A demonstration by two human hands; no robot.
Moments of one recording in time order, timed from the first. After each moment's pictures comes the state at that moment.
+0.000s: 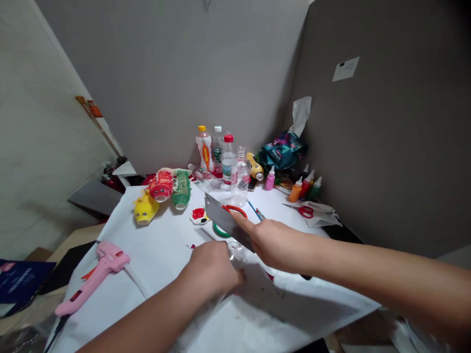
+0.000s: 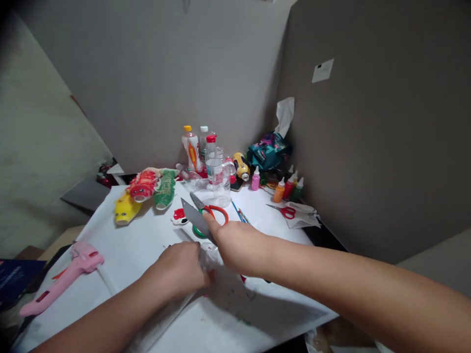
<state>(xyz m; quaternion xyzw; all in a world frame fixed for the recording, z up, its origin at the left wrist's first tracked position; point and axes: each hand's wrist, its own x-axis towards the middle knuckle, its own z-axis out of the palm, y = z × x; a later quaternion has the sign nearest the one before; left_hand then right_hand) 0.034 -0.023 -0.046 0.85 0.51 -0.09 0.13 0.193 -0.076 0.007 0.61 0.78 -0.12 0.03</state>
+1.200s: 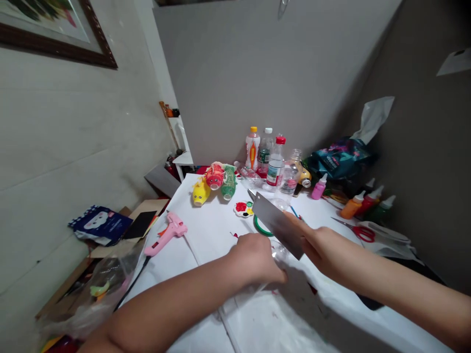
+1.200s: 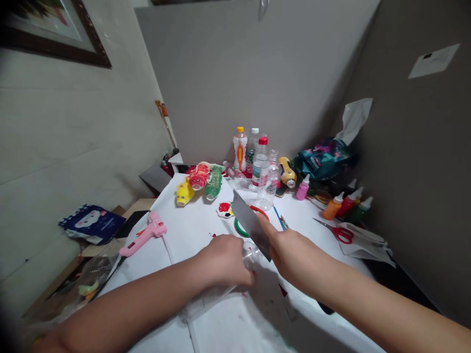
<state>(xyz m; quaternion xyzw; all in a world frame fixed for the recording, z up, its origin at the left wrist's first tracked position) 0.024 -0.027 -0.051 0.82 0.52 -0.10 0.20 0.199 -0.081 -0.024 0.64 0.76 -0.15 -0.04</state>
